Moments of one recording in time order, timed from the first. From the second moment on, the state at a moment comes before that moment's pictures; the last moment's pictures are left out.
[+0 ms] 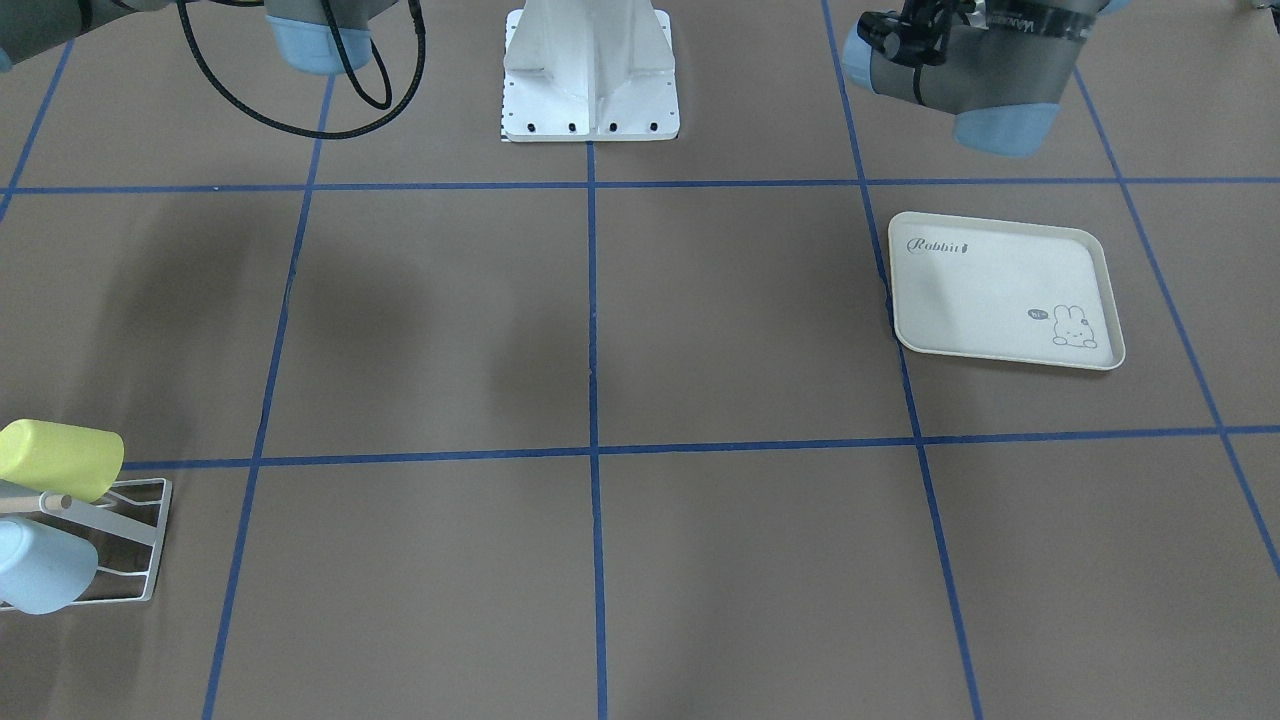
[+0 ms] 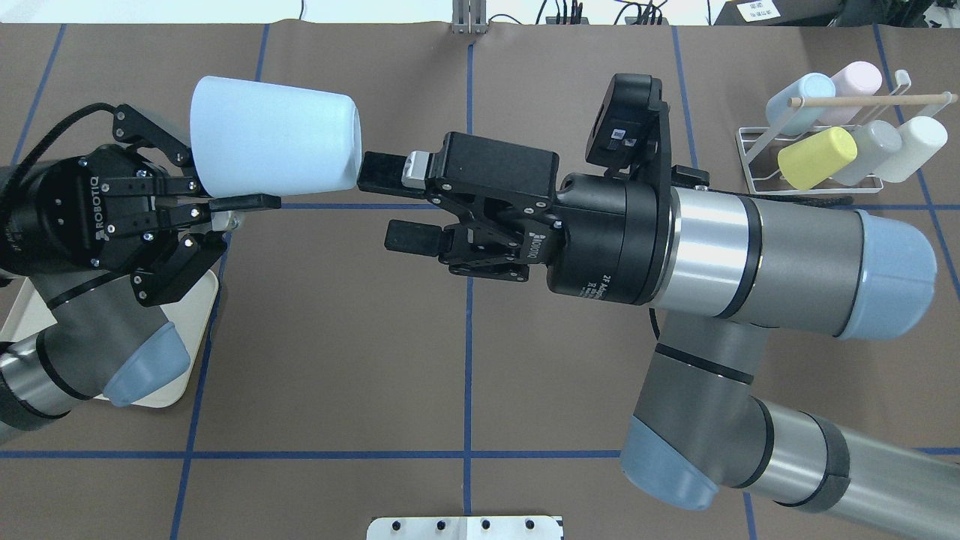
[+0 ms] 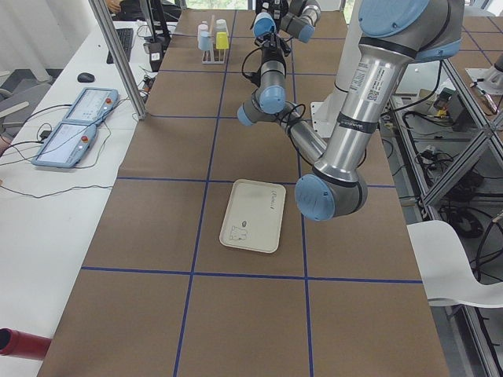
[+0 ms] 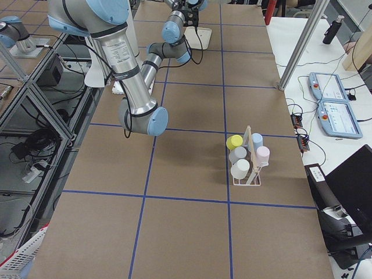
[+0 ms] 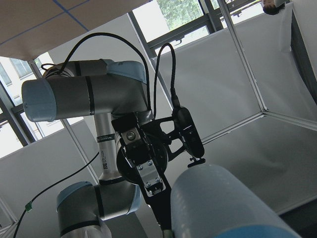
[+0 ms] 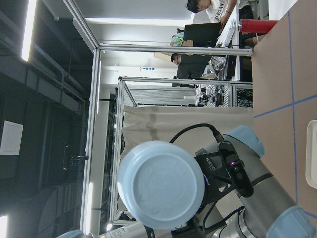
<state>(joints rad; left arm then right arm) -0.70 -1.95 -1.85 -3.59 -1.90 -3.31 0.49 -0.99 1.94 -0.16 1.74 1.87</state>
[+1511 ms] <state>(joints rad) -0.59 -1.96 -1.86 -3.59 -1.83 -3.30 0.48 -0.98 1.93 -0.15 1.70 1.87</state>
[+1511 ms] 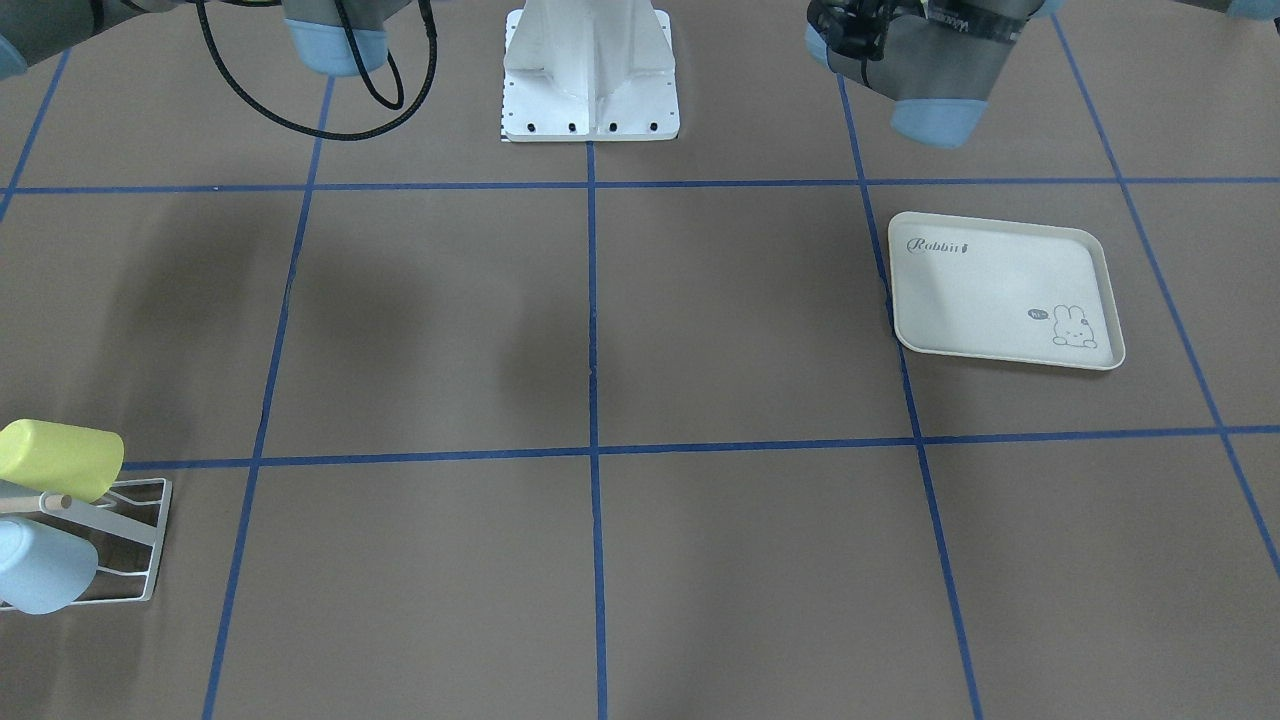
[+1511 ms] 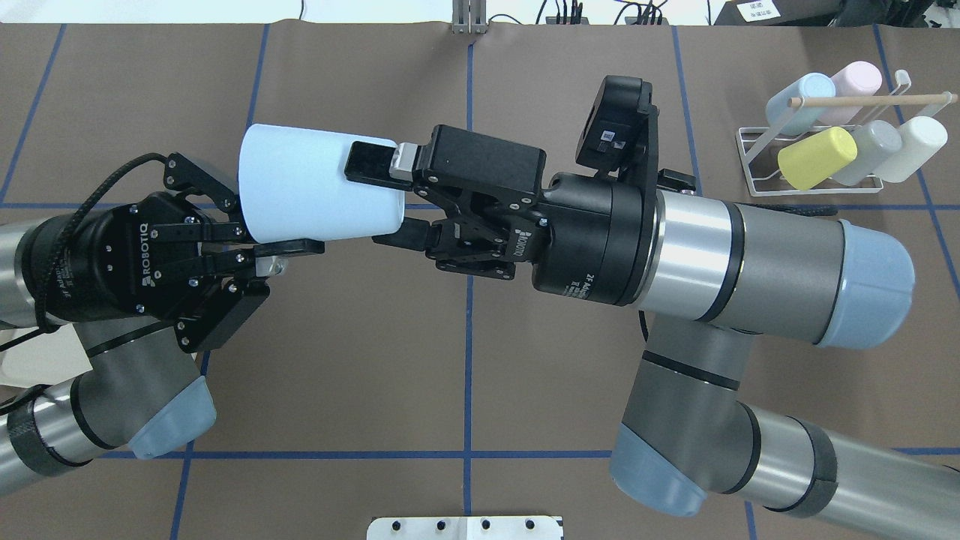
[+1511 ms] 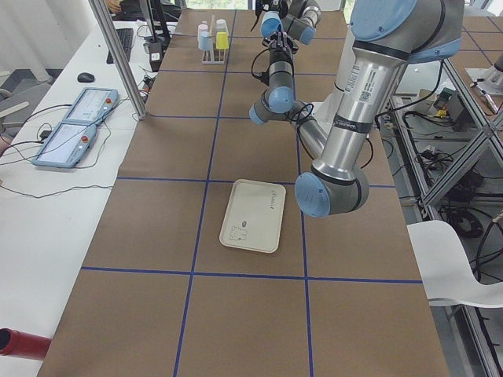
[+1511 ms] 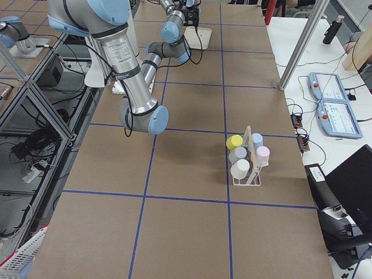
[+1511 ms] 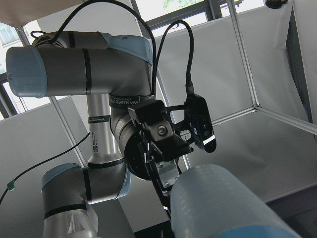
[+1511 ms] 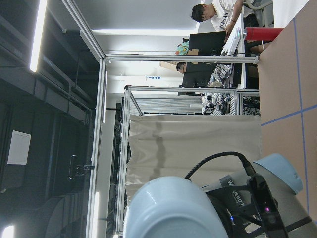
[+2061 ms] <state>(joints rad) -0.58 -1.96 -1.86 -3.59 -1.84 -3.30 0.48 -0.97 1.93 -0.15 1.70 1.87</state>
